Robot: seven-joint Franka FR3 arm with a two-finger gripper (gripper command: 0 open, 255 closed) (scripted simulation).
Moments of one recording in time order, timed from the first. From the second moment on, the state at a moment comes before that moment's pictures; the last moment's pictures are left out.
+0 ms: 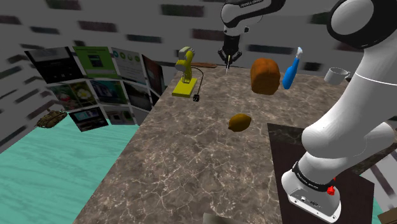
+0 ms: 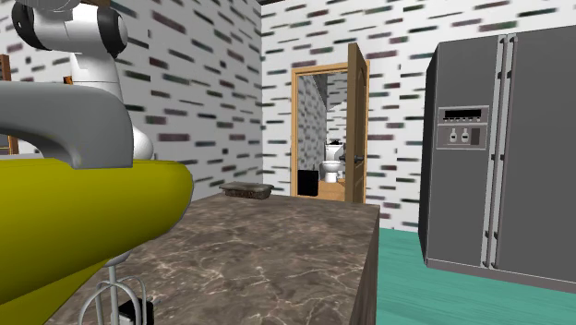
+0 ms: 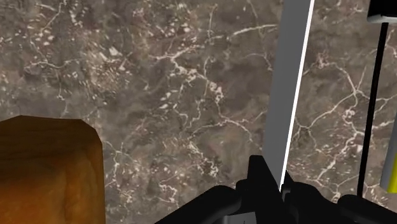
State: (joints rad) arm -0.67 0.15 0.35 -1.76 -0.04 1.88 0.74
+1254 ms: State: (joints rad) arm -0.66 0.22 0.35 -1.92 -0.07 2.11 0.76
